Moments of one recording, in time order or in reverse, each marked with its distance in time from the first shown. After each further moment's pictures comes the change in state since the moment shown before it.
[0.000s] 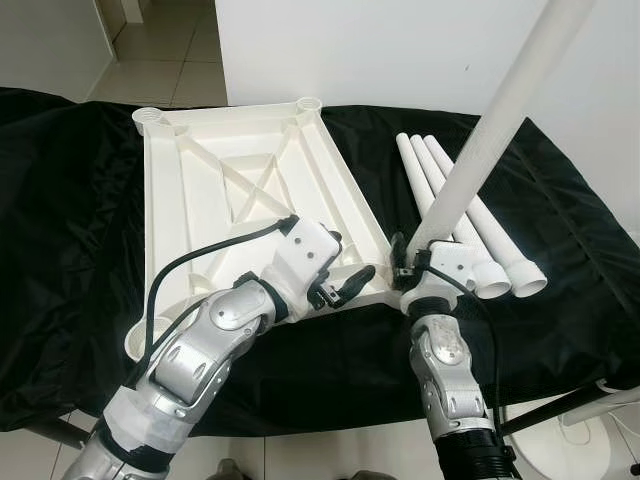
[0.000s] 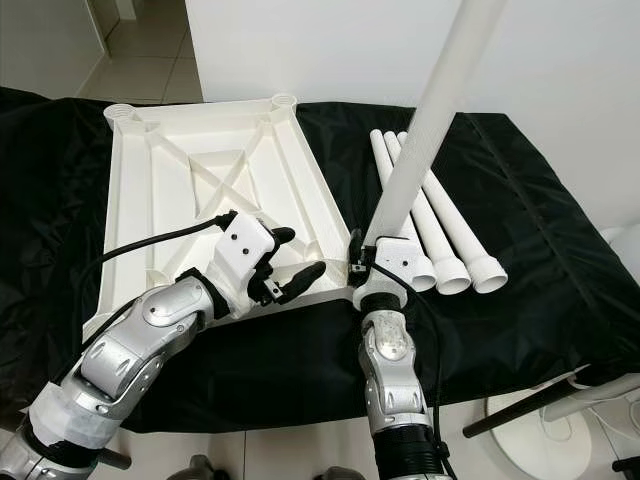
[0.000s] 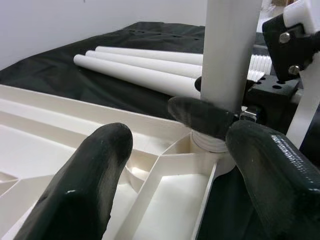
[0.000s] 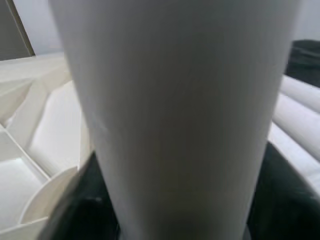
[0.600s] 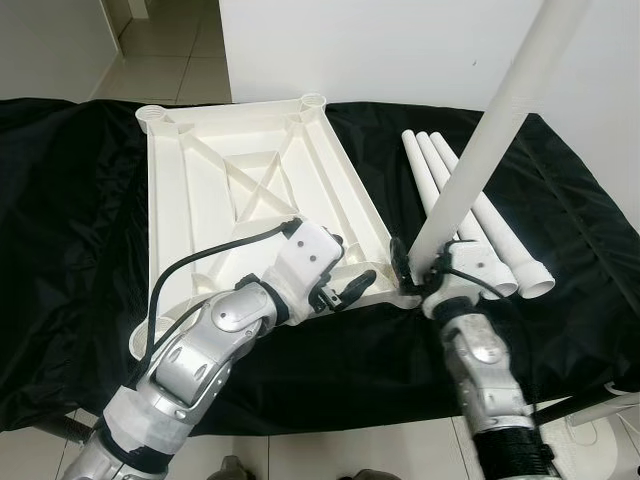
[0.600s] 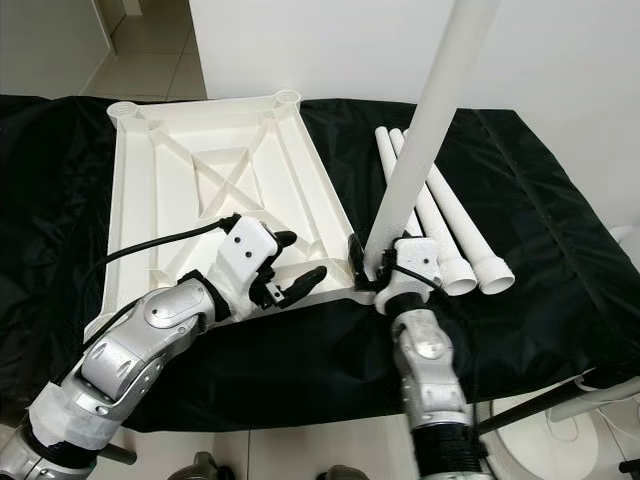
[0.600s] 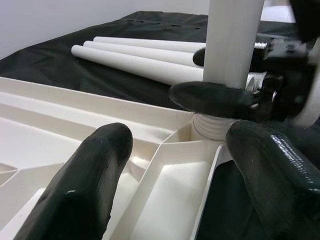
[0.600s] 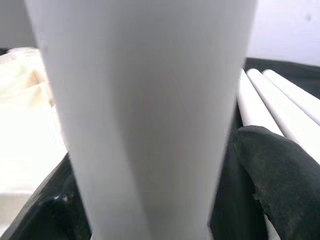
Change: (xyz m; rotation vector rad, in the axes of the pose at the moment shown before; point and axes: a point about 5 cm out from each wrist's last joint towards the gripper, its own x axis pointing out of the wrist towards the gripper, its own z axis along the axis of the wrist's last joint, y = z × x) left arm -0.001 -0.001 -0.004 0.010 0.031 -0.011; right arm 0.005 -0.038 0.015 -0.113 -0.018 0.336
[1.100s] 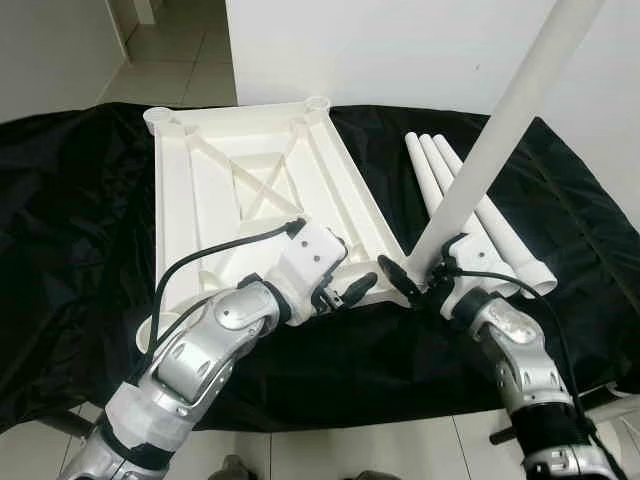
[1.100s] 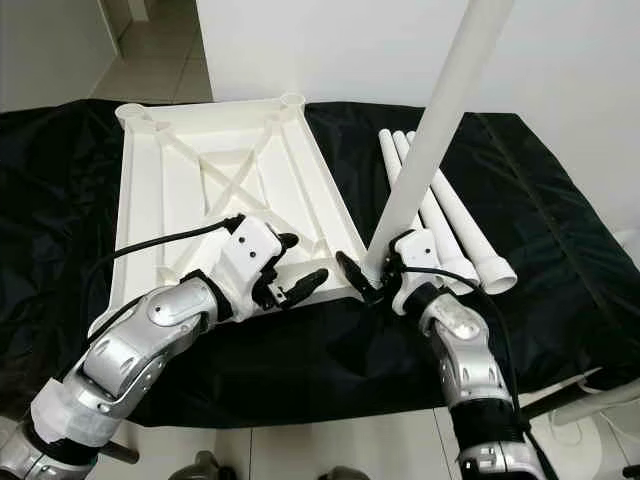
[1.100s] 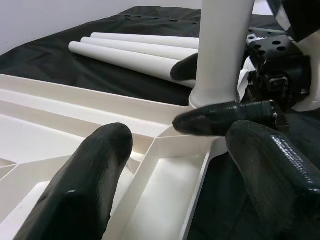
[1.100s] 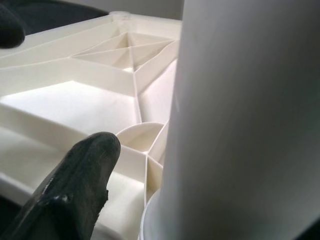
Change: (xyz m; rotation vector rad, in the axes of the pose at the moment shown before) left arm 0.004 -0.003 0.001 -0.002 0.023 -0.020; right arm 0.011 -0.013 -0.006 -0.076 0.112 0.390
